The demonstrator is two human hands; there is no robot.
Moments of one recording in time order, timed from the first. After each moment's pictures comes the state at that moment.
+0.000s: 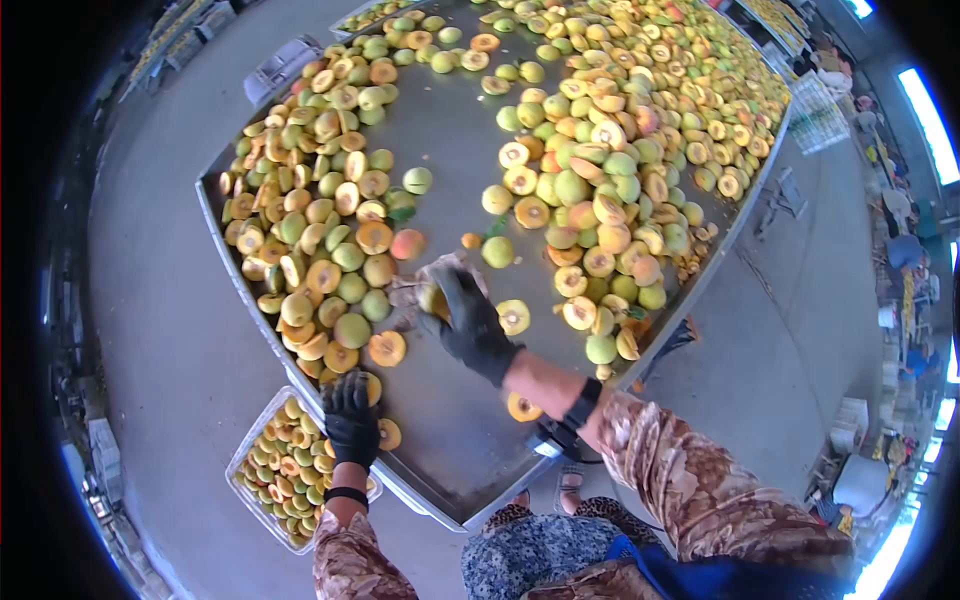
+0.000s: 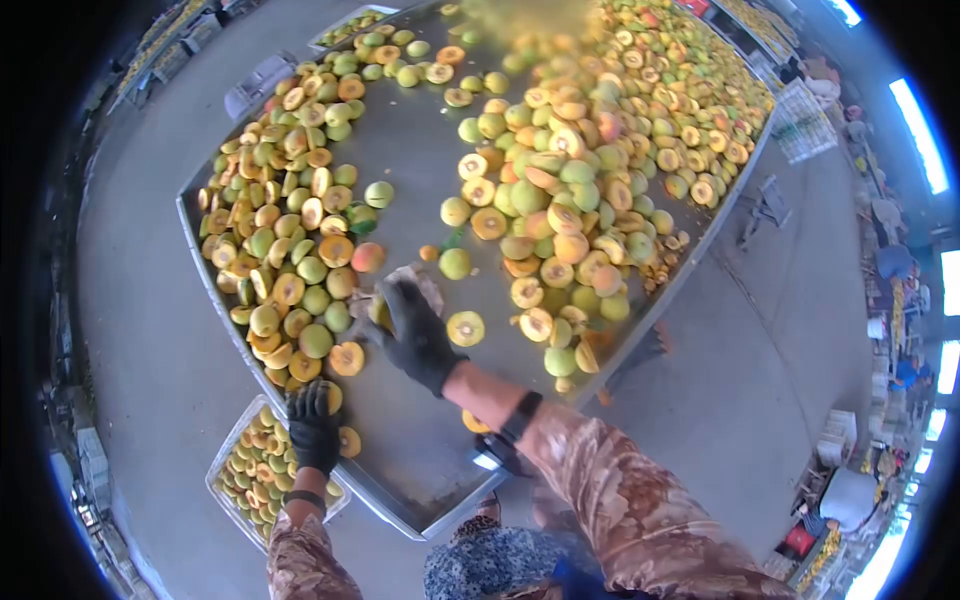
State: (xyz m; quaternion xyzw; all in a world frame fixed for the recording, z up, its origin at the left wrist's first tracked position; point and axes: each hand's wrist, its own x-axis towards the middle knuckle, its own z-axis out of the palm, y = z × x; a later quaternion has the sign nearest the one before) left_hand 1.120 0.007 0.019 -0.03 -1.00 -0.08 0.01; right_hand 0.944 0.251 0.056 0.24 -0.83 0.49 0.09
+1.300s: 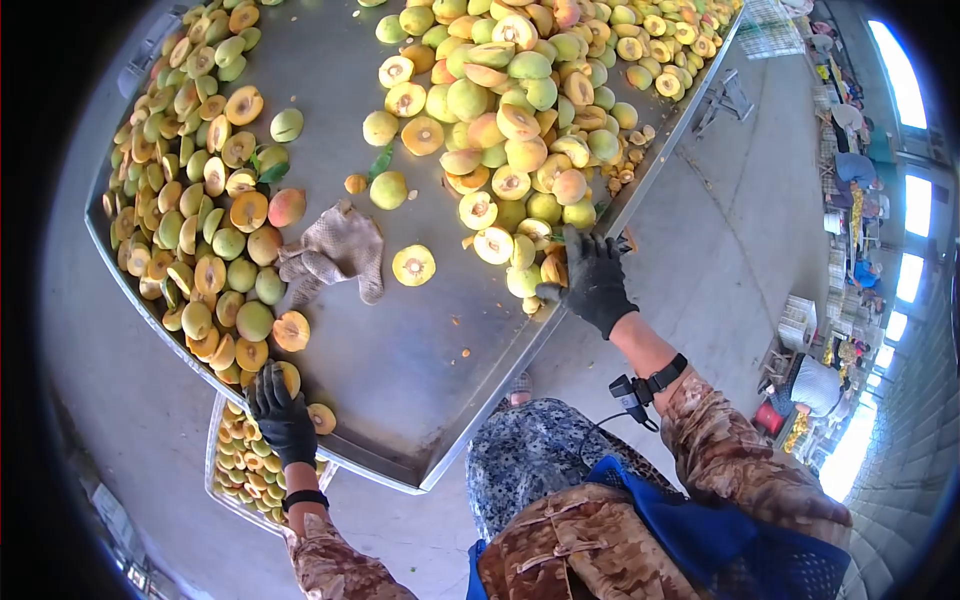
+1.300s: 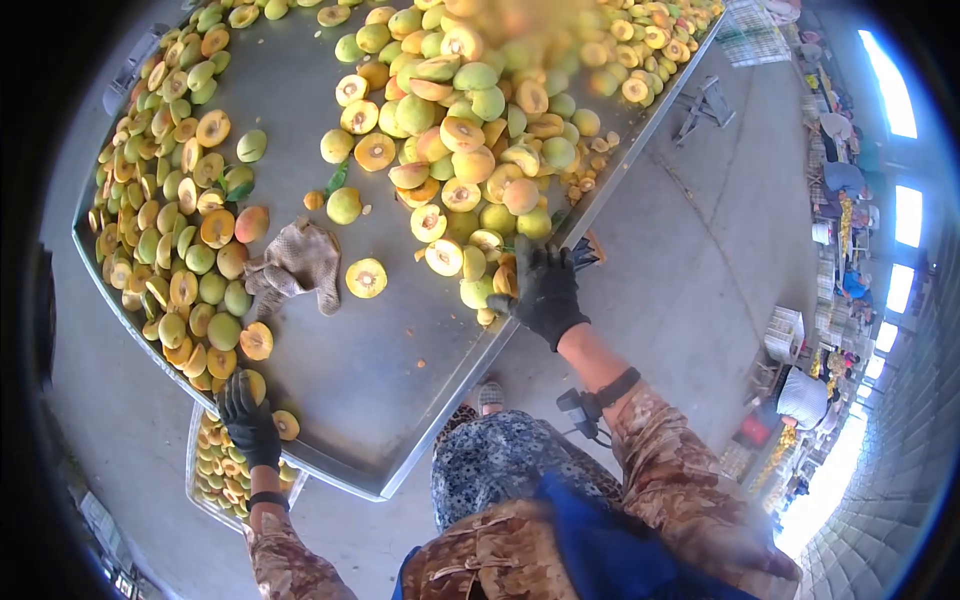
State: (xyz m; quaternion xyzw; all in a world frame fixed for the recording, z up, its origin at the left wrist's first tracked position) left_hand 1.118 0.005 0.011 -0.03 -1.00 -0.04 -0.02; right_hand 1.008 0.540 0.043 0.05 -1.00 0.03 -0.07
